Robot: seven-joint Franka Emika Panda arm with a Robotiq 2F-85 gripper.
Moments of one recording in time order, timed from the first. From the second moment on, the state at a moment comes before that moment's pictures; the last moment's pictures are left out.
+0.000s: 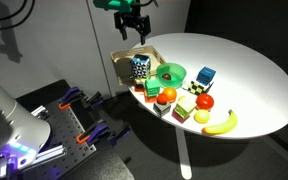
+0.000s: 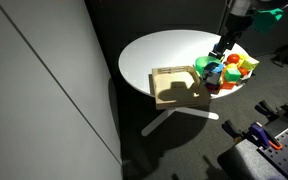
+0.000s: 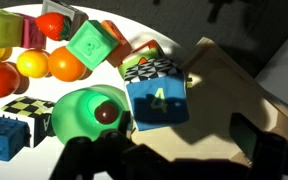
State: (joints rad) arm 0.05 -0.08 0.02 -2.51 -0.04 2.48 -0.15
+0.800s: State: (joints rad) arm 0.05 0.01 0.02 -2.53 -0.11 2.57 -0.18
